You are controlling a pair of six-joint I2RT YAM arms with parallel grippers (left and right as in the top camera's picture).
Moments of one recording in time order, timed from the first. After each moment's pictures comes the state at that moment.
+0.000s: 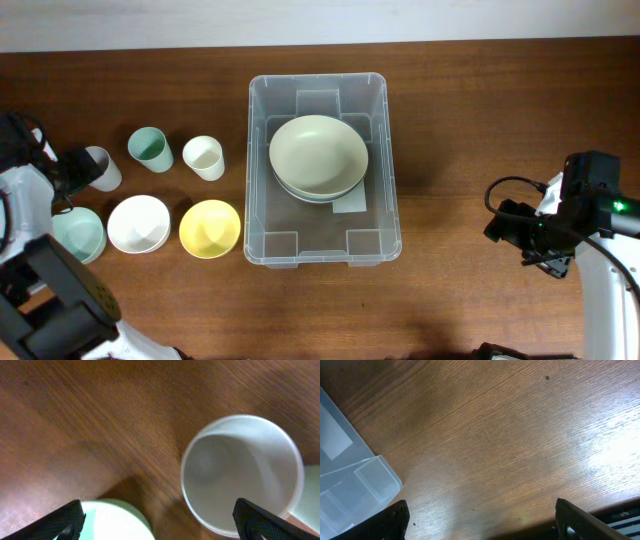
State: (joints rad) left arm 0.57 1.89 1.42 -0.65 -0.06 -0.07; right arm -0.32 1.23 1.10 -1.29 -0.15 0.25
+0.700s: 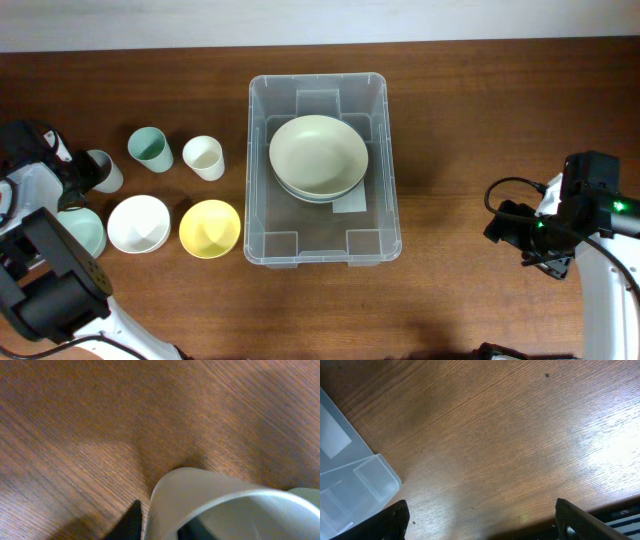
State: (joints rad) left arm 0.57 2.03 1.42 -0.52 0.09 -0.09; right arm -0.32 1.23 1.10 -1.30 -0.15 0.25
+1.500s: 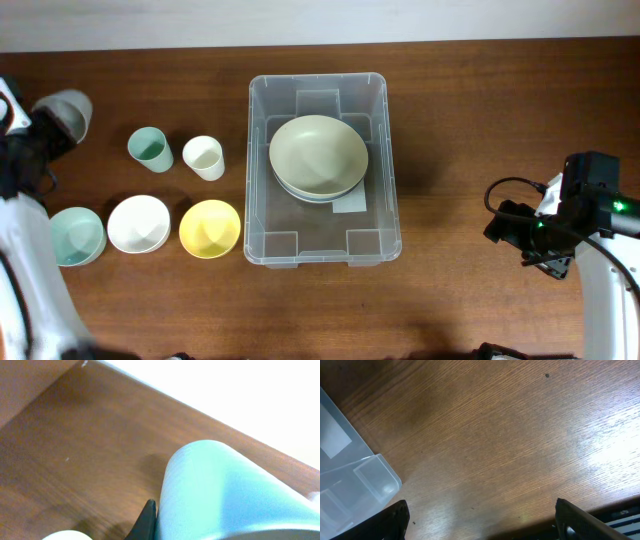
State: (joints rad) left arm 0.51 1.49 1.46 -0.64 0.19 -0.10; right arm -0.32 1.23 1.10 -1.30 -0.15 0.25
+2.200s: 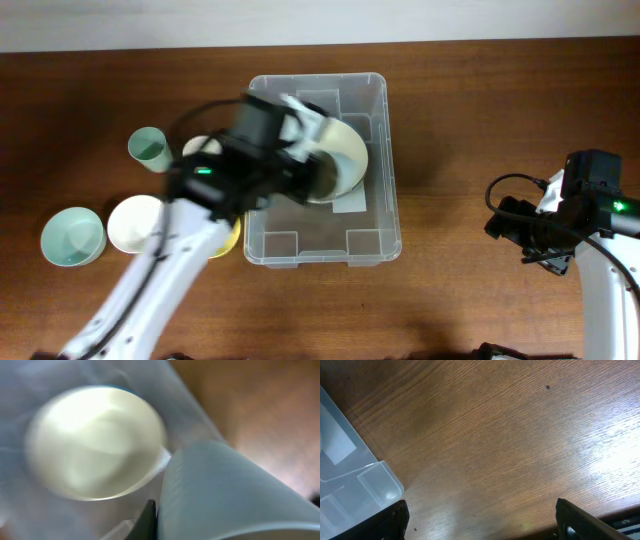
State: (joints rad) left arm -0.54 1.49 1.47 -0.90 0.21 -0.02; right arm -0.32 1.23 1.10 -1.27 -0.15 0.25
